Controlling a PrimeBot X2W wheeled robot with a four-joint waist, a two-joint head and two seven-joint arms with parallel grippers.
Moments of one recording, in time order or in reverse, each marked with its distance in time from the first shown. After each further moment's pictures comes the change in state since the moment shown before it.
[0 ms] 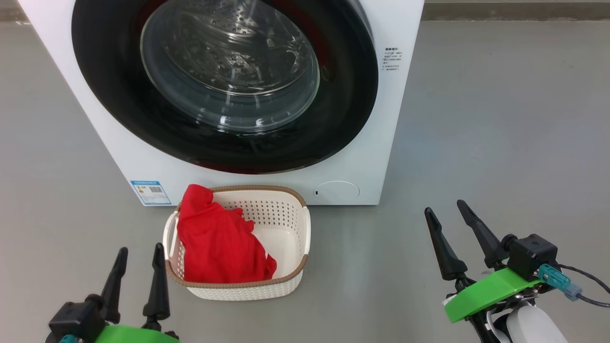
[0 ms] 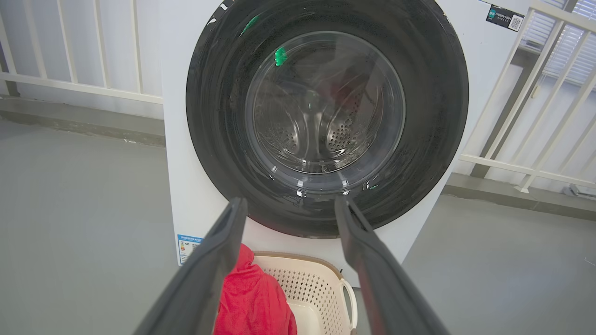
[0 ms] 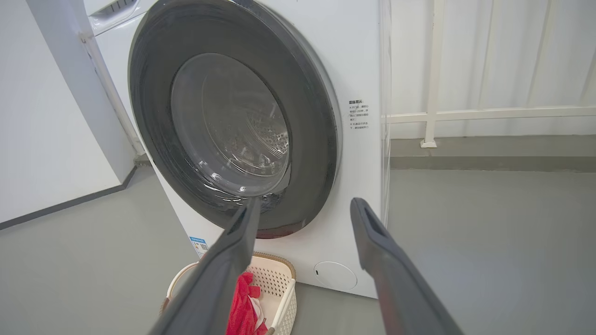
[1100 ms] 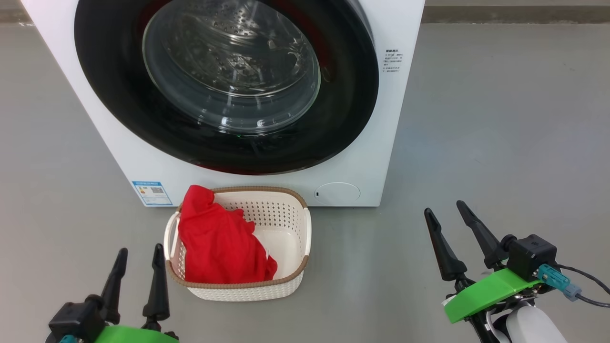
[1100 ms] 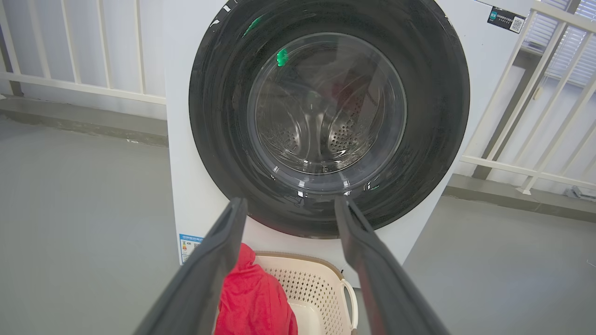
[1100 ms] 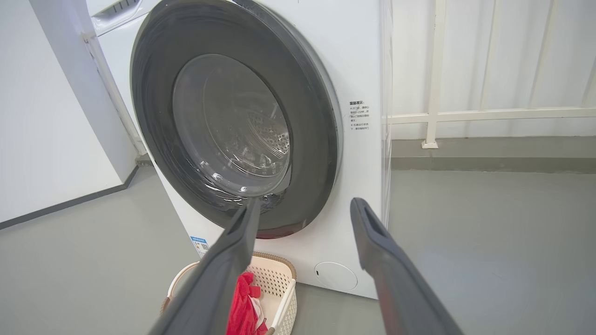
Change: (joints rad) left arm 0.000 0.001 0.000 0.005 -0.002 0.000 0.000; right arm 0.000 0.000 0.001 0.003 0.000 0.000 0.000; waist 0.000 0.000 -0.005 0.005
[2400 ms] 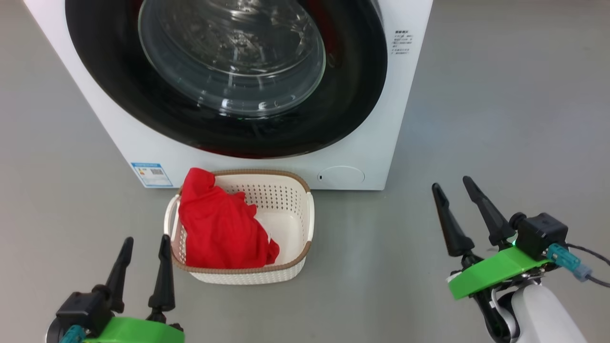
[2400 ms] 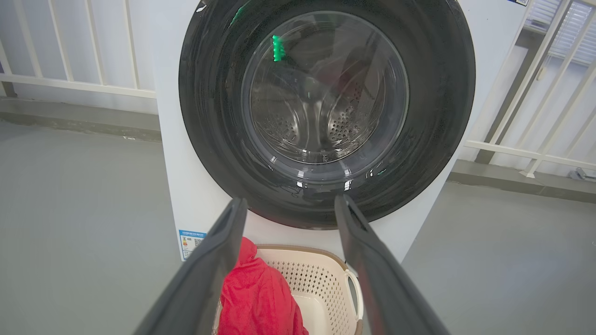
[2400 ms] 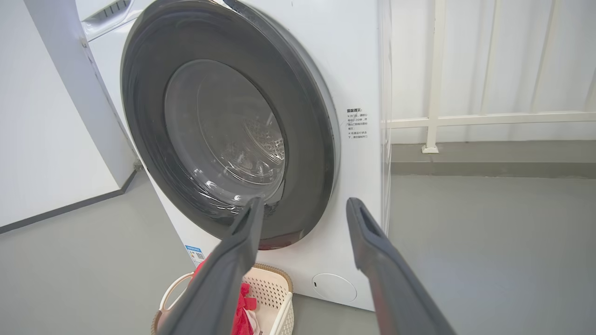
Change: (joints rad) left arm -0.020 0.000 -0.017 -0.007 0.035 0.000 0.000; right arm -0.063 -0.002 -0.020 -0.004 0.002 0.000 0.000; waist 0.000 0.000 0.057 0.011
